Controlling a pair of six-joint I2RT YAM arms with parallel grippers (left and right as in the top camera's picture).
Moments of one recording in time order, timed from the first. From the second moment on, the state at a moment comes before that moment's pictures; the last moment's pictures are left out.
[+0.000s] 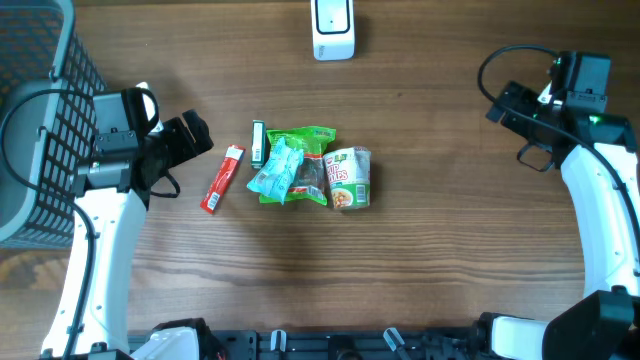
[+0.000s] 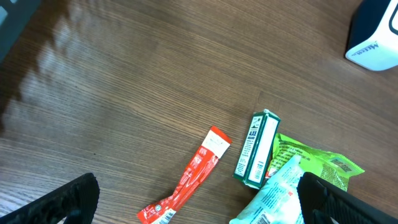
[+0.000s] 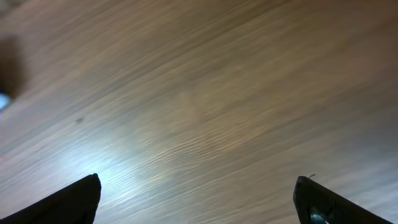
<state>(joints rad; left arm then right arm) 0.10 1.32 1.05 -0.67 0.09 -0.34 -0.16 1.49 1.22 -0.72 -0.03 0.35</state>
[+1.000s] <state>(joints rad) 0.10 1.32 1.05 -0.67 0.10 -0.34 0.44 1.59 1.49 -1.06 -0.28 0.29</state>
